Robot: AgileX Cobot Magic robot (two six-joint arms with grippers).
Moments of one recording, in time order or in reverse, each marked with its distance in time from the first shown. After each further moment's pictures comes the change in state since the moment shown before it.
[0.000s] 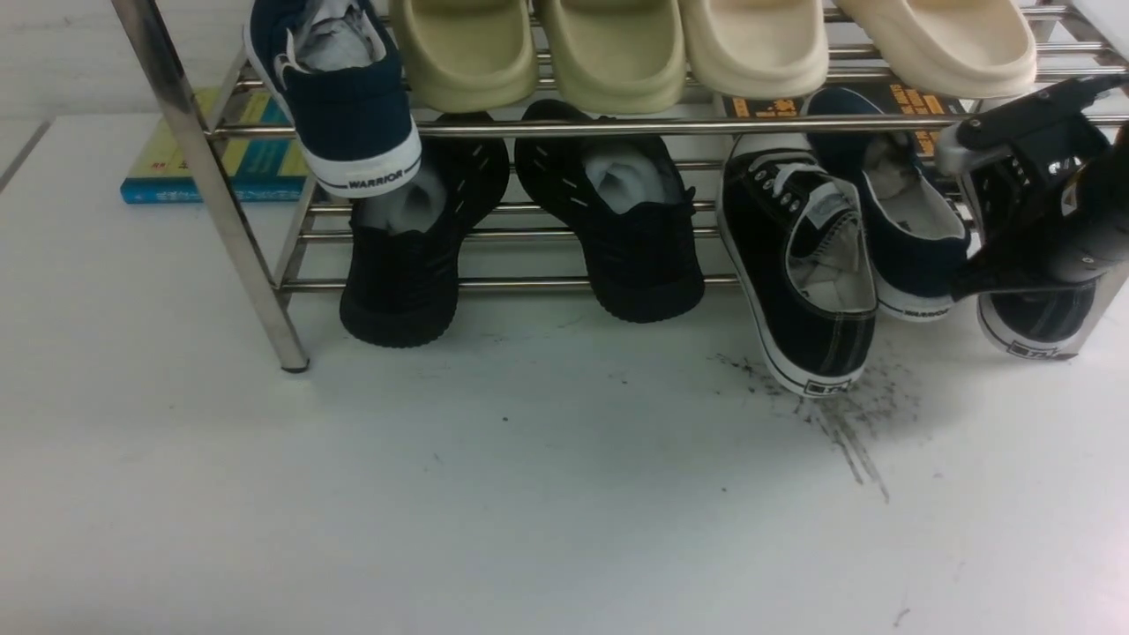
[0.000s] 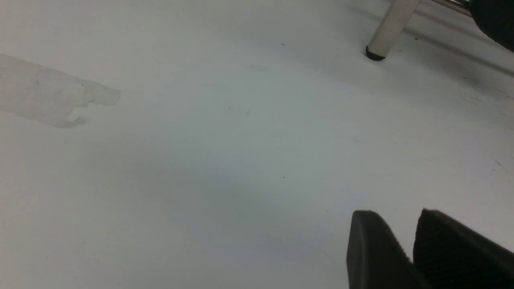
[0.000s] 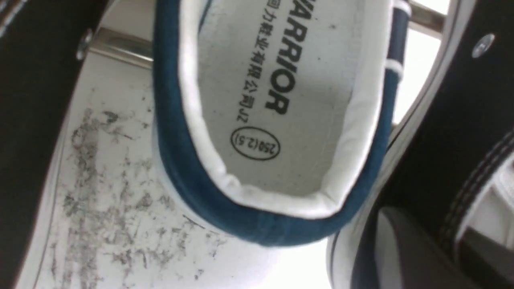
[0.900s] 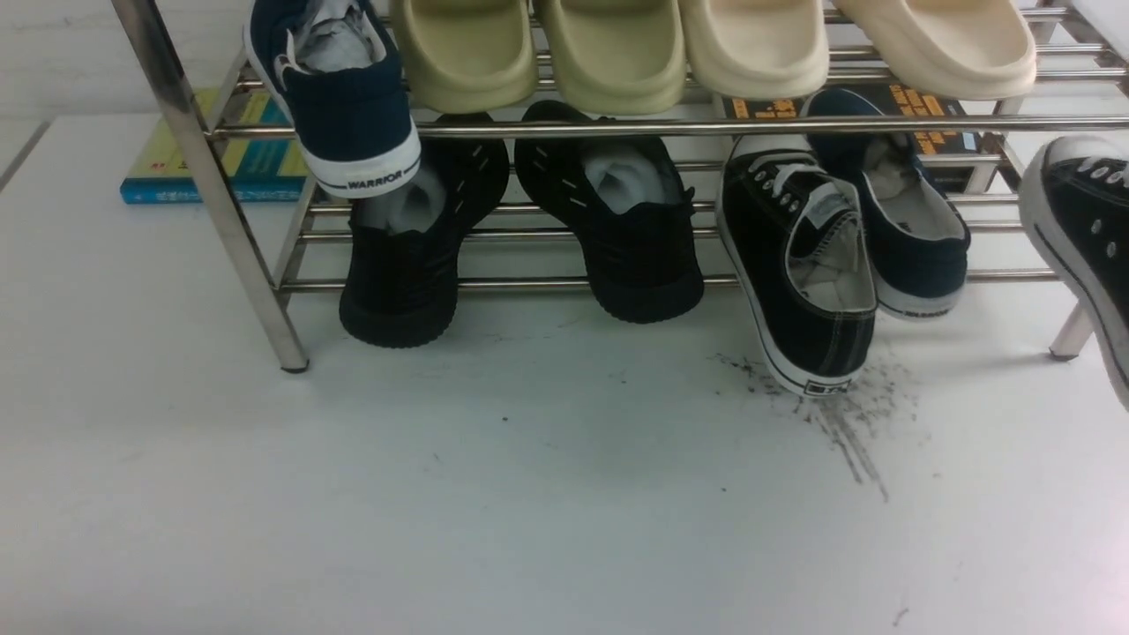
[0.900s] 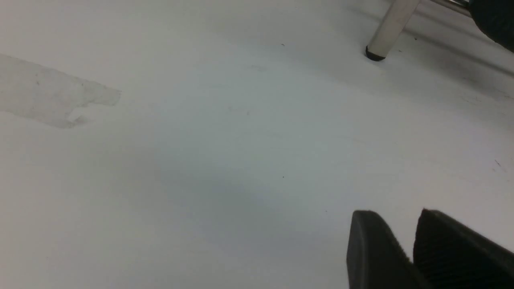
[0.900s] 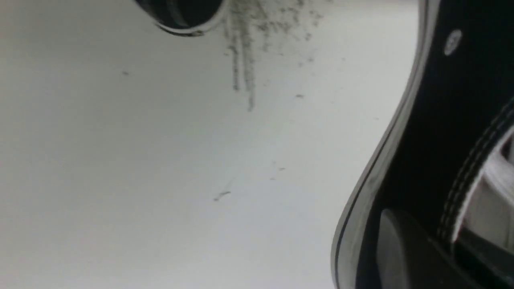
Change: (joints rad) right arm 0.010 -0.489 -0.069 0.372 0.699 -0.084; left arm 0.000 0.000 0.000 0.000 0.000 0.000
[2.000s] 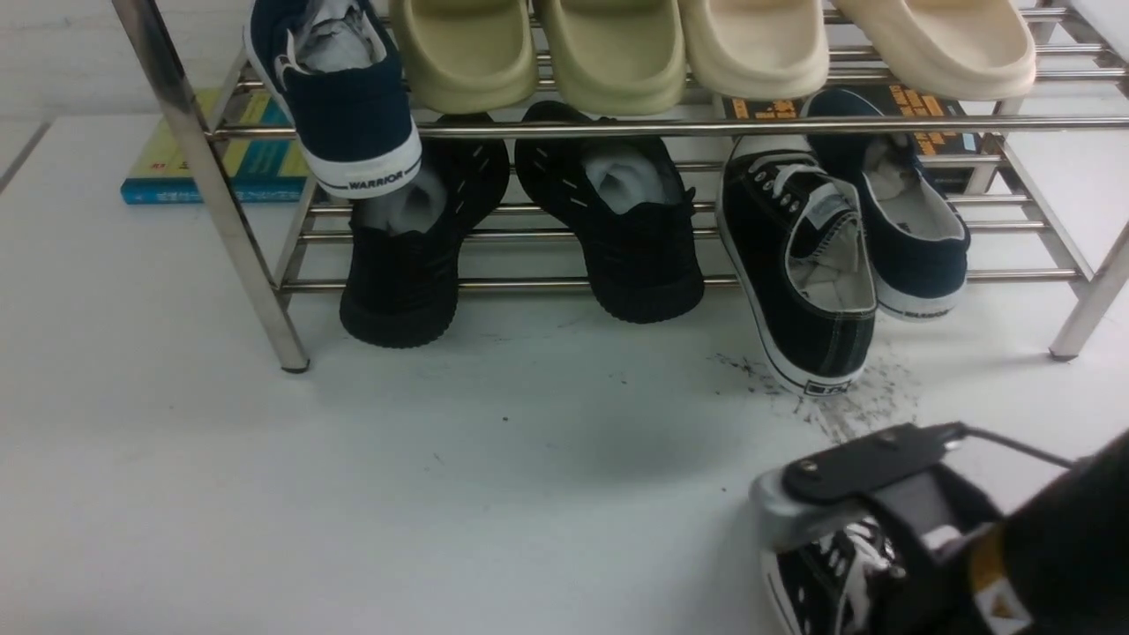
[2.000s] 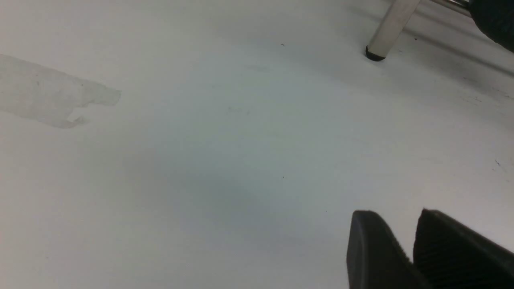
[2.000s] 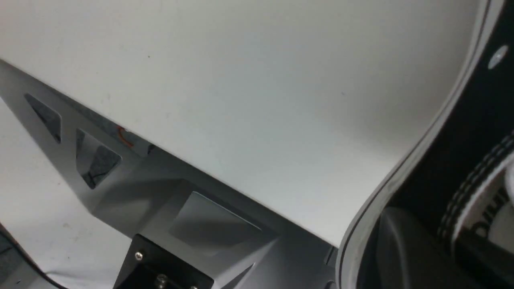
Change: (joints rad) right arm 0.766 0.085 0.404 0.108 -0.319 0.416; left arm 0.000 0.000 0.000 0.000 0.000 0.000
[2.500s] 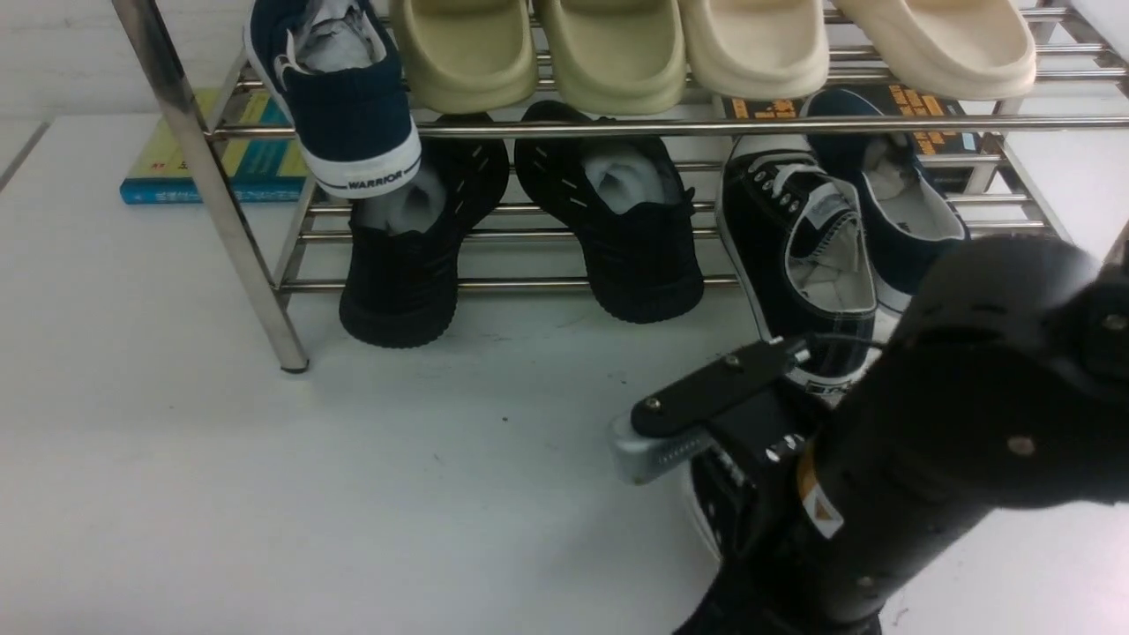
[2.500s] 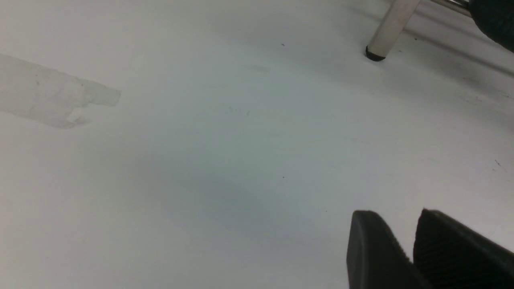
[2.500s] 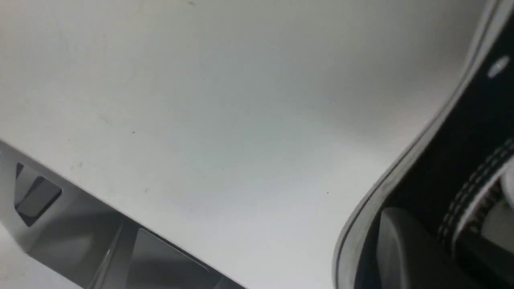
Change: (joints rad) right arm 0.042 0.208 -0.286 -0.156 0.113 -0.032; left arm 0.000 0.000 0.000 0.000 0.000 0.000
